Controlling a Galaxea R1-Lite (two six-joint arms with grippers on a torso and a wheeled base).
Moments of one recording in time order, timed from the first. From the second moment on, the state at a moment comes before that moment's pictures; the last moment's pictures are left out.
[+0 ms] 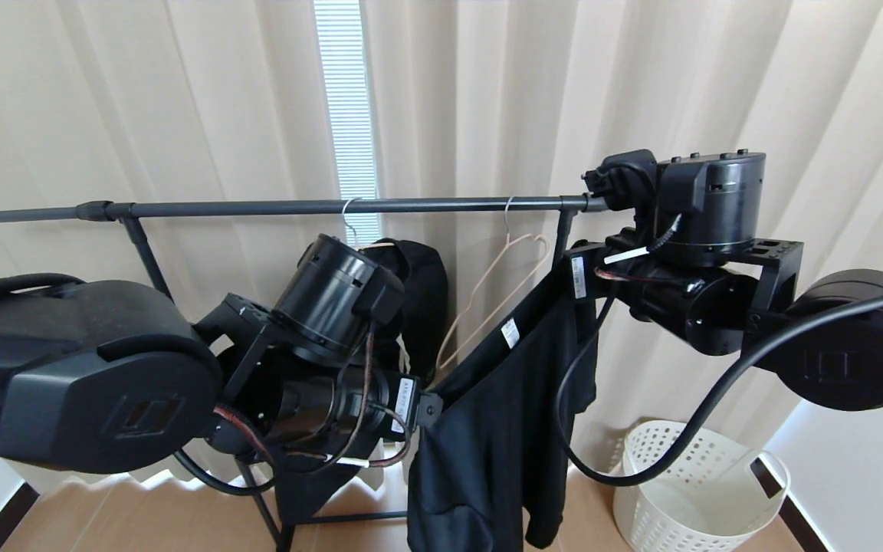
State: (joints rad) left arm -0.76 1.74 -1.13 0.21 0.23 -0.34; right arm 0.58 1.81 -1.14 -0.39 -0.53 0.01
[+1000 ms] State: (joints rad) left arm -0.73 1.80 -0.99 -0.34 0.50 0.06; right arm 0.63 1.87 -1.07 -0.39 -0.53 0.01
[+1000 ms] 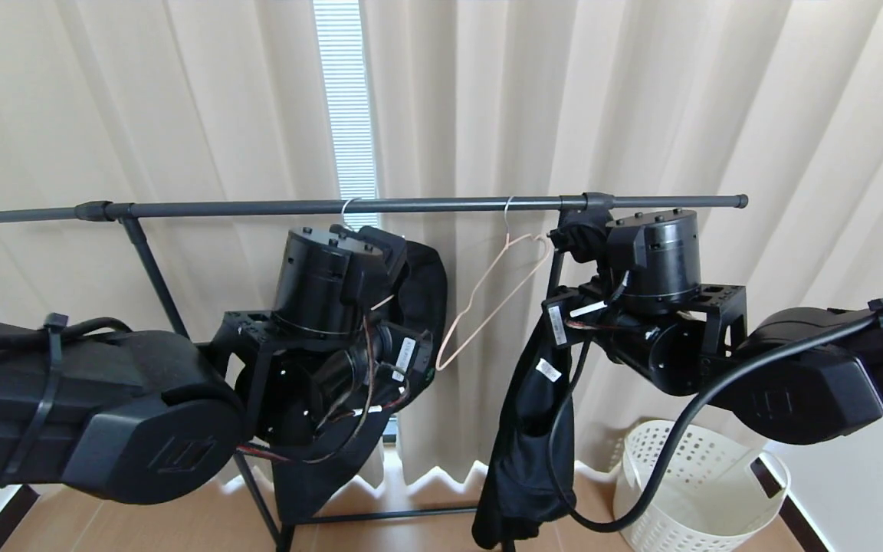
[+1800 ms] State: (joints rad) left arm -0.69 2.08 -1.22 -0.45 0.36 -0.04; right arm 0.62 1.80 -0.94 -0.47 -0.53 0.04
